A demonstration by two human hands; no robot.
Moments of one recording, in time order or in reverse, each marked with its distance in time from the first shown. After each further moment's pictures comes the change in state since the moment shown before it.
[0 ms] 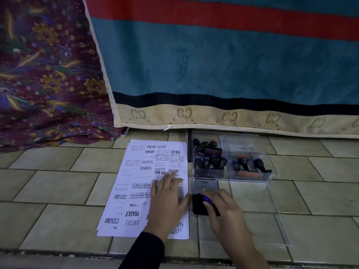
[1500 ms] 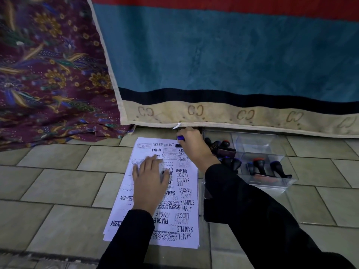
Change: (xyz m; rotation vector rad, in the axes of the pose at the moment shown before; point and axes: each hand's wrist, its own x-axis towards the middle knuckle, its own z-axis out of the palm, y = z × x) left_hand 0.053 -0.071 -0.010 0.096 0.167 -0.174; right_hand 0.212 0.001 0.099 -0.071 -0.283 0.029
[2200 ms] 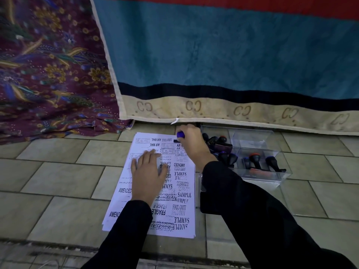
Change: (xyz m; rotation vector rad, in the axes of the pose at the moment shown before) left_hand 0.001 0.000 -0.002 -0.024 0.009 0.012; right_hand -0.010 -0.001 -0.002 0.088 0.056 0.054
